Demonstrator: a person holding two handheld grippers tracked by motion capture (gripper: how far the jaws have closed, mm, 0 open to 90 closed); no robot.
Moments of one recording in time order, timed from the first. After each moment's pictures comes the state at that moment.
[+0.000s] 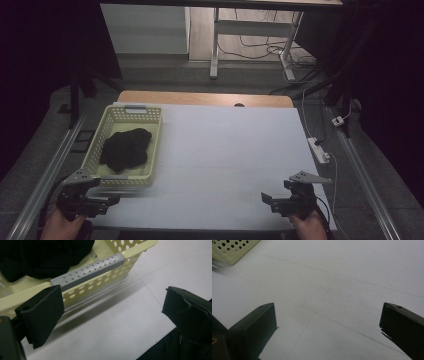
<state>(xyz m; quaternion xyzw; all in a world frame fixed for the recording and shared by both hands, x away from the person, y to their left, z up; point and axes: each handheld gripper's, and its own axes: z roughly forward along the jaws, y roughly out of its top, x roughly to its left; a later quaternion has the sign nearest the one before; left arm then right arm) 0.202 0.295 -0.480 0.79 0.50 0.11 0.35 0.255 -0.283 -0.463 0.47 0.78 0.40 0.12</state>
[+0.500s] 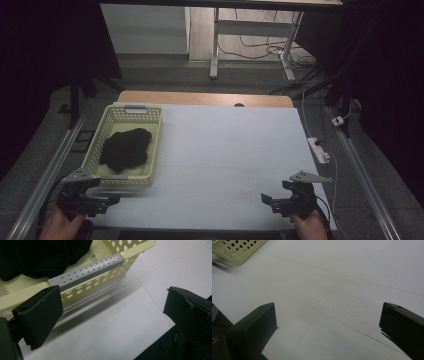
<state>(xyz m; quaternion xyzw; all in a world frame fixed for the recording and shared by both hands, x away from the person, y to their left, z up) 0.204 0.297 -0.479 0.78 0.50 0.09 0.36 0.256 -0.285 -0.464 0.45 0.79 0.41 0.10</state>
